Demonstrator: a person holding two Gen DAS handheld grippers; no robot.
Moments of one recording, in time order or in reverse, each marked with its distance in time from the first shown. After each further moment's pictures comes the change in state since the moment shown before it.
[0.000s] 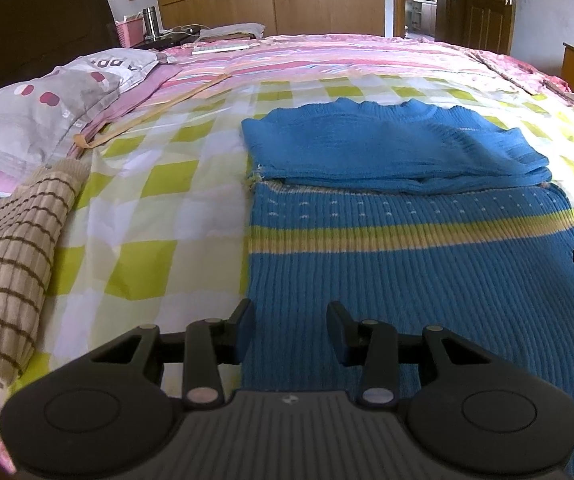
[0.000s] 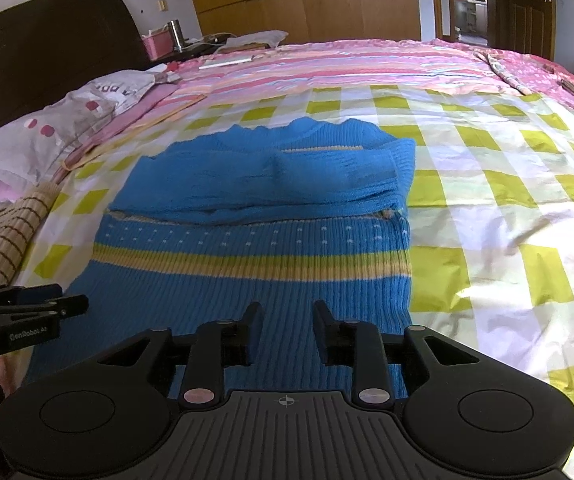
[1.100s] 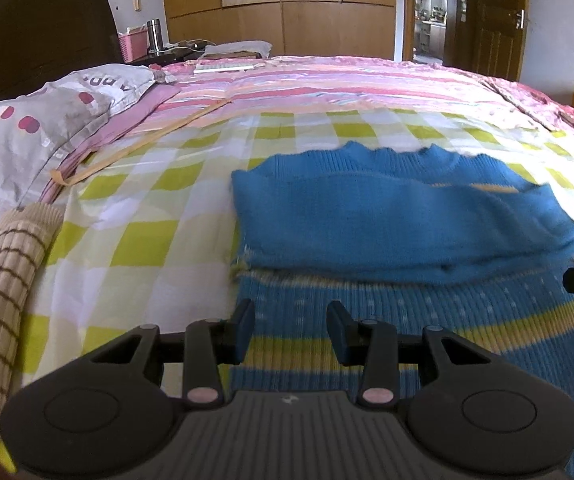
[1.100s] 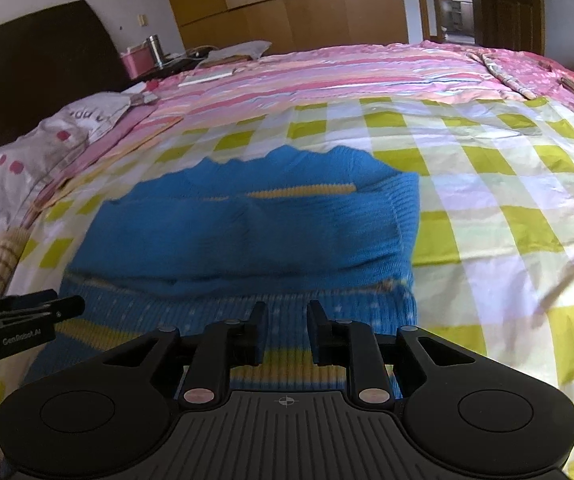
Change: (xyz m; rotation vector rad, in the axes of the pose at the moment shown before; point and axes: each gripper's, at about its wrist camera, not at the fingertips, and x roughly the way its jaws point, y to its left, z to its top) left arm 0.047 -0.004 0.053 -0.037 -0.060 0.001; right arm 0.051 -0.016 0.047 0.044 -0.026 -0.010
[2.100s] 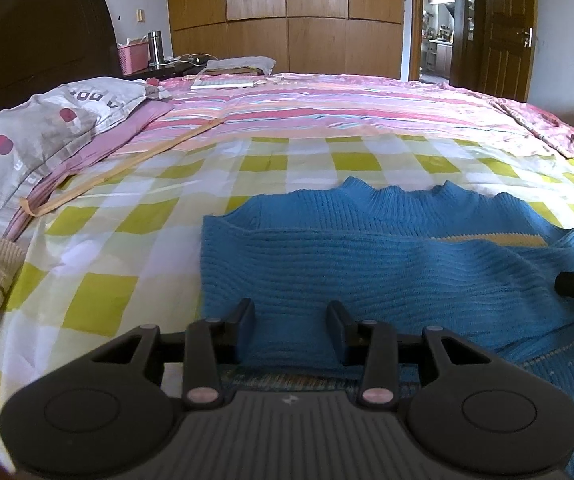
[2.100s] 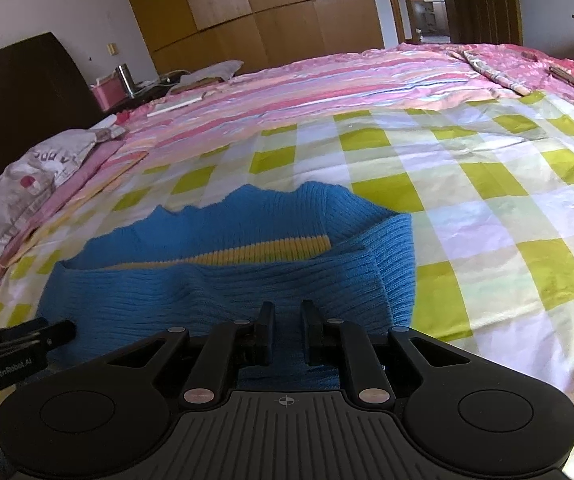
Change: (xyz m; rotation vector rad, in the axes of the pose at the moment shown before) left arm 0.052 -0.016 0.038 -0.033 -0.061 0.010; right arm 0.059 -0.028 0.040 0.097 -0.059 -0.018
